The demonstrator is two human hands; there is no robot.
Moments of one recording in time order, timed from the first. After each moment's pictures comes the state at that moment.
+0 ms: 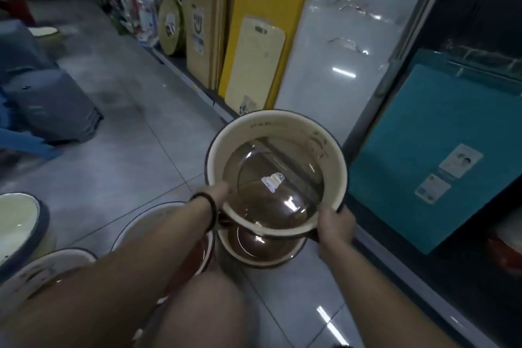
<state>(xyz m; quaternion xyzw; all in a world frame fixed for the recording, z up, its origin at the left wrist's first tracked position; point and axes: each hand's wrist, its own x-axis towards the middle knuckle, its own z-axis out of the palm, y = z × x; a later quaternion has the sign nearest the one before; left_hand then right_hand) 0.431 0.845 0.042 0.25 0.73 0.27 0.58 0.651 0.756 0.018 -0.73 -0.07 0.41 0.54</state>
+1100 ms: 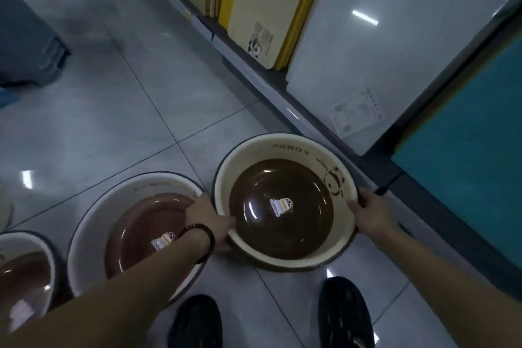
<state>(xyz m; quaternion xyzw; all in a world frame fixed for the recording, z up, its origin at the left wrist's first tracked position) 0.389 0.907 -0.169 0.47 0.78 0.11 0.39 0.728 0.877 -0.195 -0.79 -0.38 0.41 0.24</state>
